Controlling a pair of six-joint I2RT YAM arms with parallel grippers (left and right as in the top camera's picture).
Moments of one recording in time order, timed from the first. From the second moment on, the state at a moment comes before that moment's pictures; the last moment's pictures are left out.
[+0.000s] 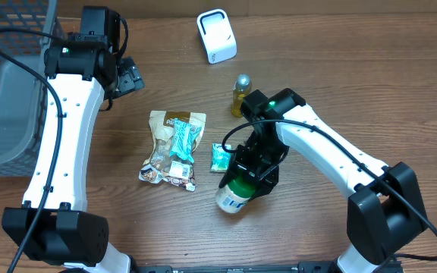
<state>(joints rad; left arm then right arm) -0.08 1.75 1.82 -1.29 -0.28 -0.51 0.56 1.82 1.40 -1.39 -0.66 0.78</state>
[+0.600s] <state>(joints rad) -0.08 1.75 1.82 -1.29 -0.28 -0.51 0.56 1.82 1.40 -1.32 -0.14 0.78</state>
